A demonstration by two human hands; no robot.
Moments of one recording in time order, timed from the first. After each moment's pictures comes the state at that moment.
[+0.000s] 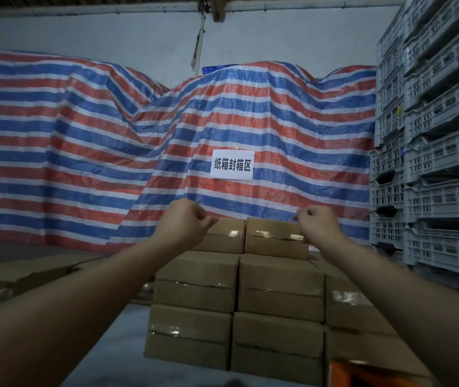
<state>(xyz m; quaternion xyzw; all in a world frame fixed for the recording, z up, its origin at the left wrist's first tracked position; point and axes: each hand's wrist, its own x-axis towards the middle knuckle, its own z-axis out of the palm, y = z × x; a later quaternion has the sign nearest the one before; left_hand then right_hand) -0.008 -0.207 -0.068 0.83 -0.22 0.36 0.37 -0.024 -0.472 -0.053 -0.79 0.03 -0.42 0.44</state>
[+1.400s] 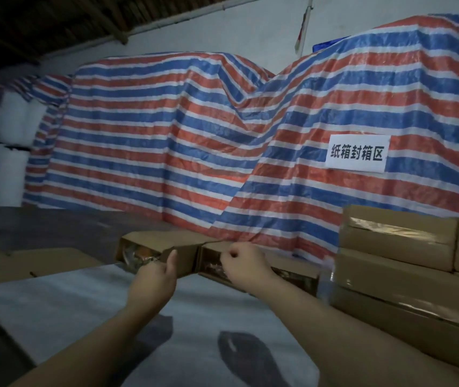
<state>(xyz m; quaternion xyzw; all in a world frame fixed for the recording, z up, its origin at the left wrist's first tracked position) 0.130 0.111 -0.264 0.82 0.13 0.38 0.40 0.159 -0.073 -0.191 -0.88 -0.26 -0.15 0.36</state>
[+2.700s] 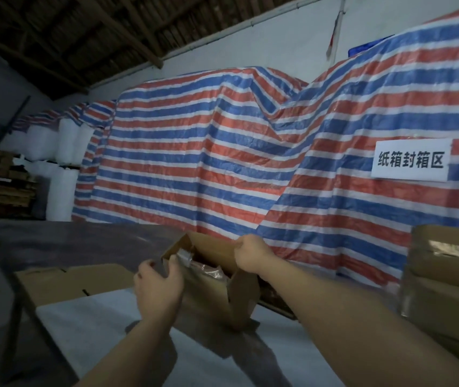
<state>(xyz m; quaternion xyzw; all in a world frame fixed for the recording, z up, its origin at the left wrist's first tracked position) 0.112 0.169 -0.245 0.64 0.25 0.43 0.59 0.209 0.029 -0.148 -0.92 -0.26 -0.15 0.25</state>
